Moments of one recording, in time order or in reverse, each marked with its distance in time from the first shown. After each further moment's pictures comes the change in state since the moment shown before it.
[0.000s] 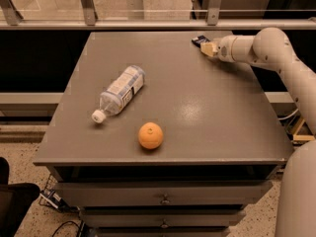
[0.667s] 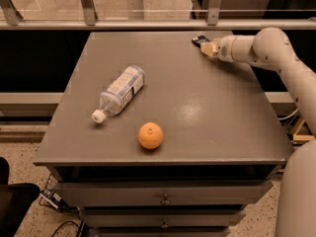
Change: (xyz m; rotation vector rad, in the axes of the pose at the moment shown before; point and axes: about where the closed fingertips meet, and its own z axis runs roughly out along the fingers) arm 0.000 0.000 0.000 0.000 0.000 0.000
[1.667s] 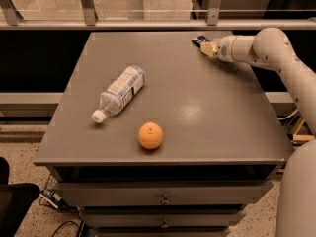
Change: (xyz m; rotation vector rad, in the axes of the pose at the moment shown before) arm 0.000 0.000 0.000 0.000 0.000 0.000
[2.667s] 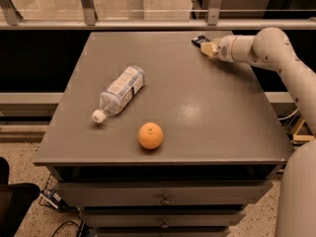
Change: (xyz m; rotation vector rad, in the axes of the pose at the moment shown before) arm 0.000 0.000 0.000 0.000 0.000 -0.001
